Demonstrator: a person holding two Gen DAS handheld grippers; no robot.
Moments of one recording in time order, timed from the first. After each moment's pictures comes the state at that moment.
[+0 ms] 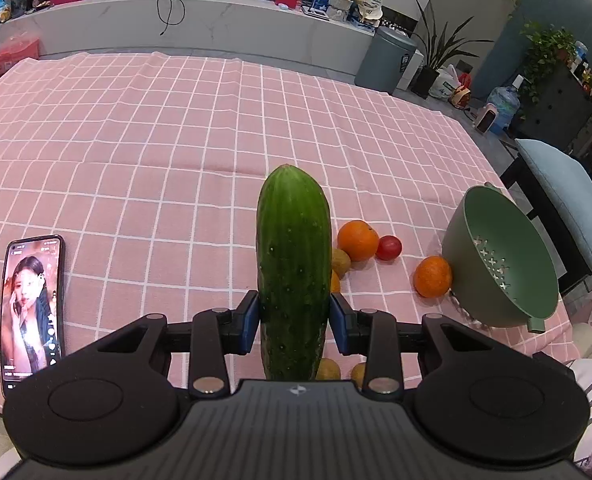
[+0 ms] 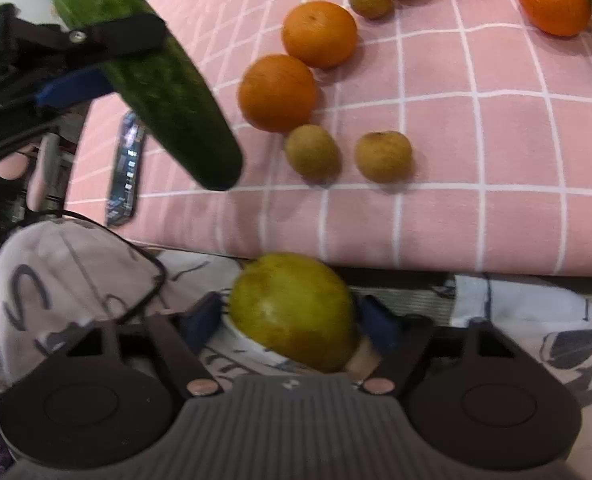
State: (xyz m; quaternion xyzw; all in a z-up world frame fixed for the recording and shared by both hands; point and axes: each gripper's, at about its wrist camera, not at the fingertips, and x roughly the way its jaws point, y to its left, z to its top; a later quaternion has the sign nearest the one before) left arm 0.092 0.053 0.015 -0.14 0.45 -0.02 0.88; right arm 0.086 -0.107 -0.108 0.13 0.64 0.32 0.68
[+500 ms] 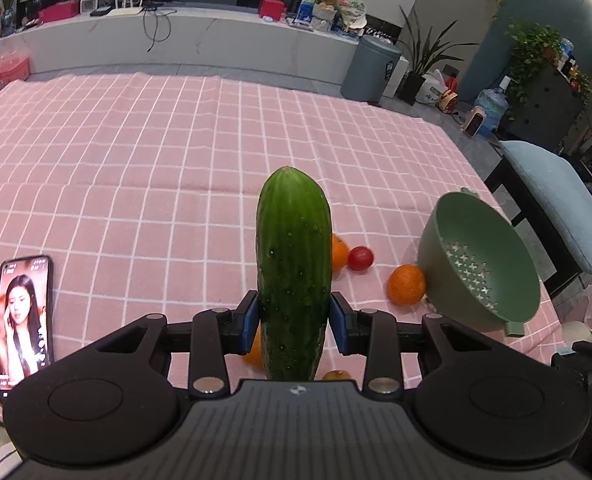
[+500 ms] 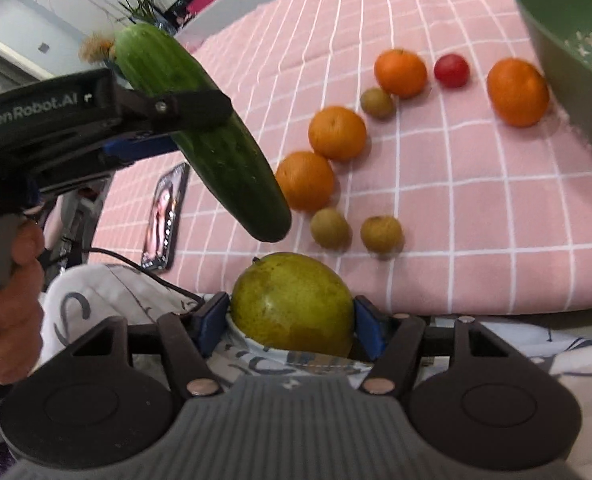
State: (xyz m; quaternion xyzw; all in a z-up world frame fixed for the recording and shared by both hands) left arm 0.092 0.031 0.030 -0.13 0.43 -0.04 0.89; right arm 0.074 -0.144 -0.063 0.16 0.56 0.33 0.75
